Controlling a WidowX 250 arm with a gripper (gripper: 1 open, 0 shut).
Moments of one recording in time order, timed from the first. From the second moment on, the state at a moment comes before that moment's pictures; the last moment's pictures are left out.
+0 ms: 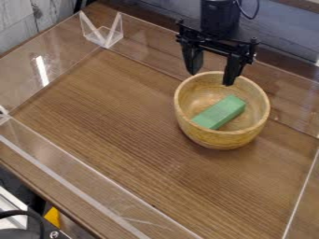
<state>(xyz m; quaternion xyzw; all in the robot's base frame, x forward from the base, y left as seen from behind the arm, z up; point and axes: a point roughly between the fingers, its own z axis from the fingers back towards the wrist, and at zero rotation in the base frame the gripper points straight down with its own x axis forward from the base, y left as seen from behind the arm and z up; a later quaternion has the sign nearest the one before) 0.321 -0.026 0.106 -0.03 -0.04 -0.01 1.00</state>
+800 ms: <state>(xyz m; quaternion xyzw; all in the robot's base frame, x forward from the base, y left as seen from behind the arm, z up) 0.320 0.004 0.126 -0.02 -0.04 0.04 1.00</state>
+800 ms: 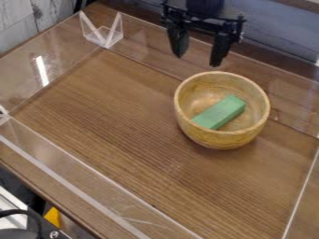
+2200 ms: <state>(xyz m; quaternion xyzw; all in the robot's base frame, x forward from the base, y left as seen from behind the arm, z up) 0.336 -0.004 0.111 -0.02 -0.04 0.08 1.00</state>
